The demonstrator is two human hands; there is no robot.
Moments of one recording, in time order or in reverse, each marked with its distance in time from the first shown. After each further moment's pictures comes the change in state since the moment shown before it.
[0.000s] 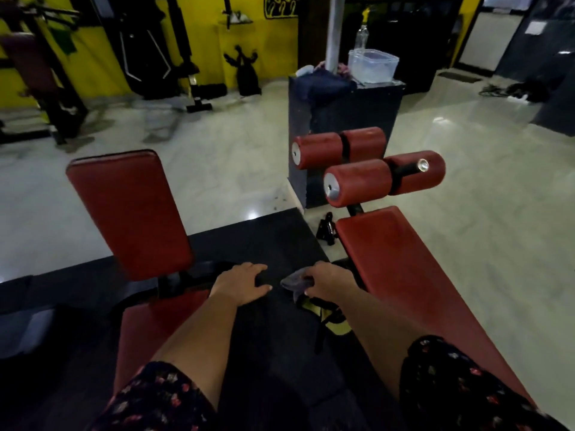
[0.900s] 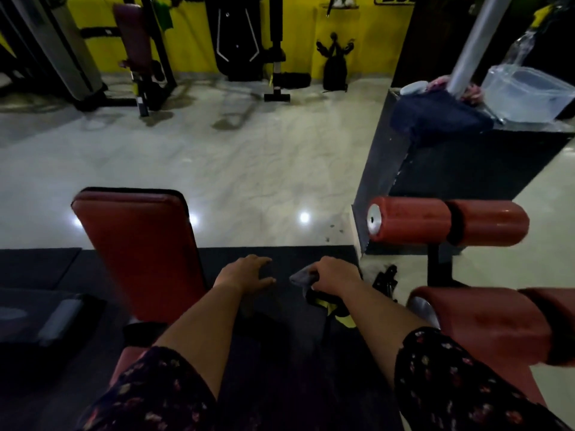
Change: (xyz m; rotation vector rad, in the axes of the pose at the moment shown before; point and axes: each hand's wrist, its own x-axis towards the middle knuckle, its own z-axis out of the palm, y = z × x) left_hand 0.306 -0.149 -0.143 -0.127 -0.009 -0.304; right_hand 0.411 -0.030 -0.152 -0.173 -0.099 -0.218
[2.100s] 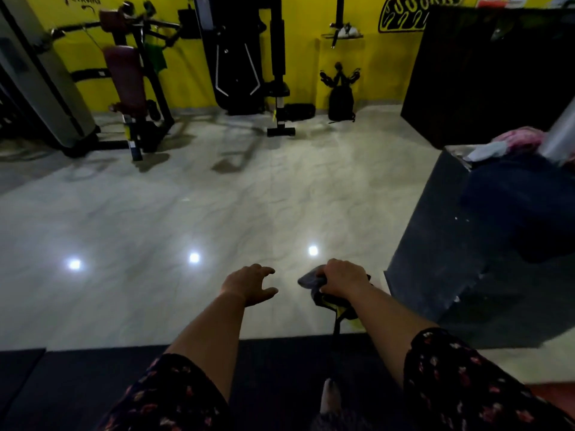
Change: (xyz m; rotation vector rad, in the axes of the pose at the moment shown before) left_hand 0.410 -0.132 -0.221 0.099 0.050 0.046; right_hand 0.448 0.003 -0.204 -0.036 0.052 0.003
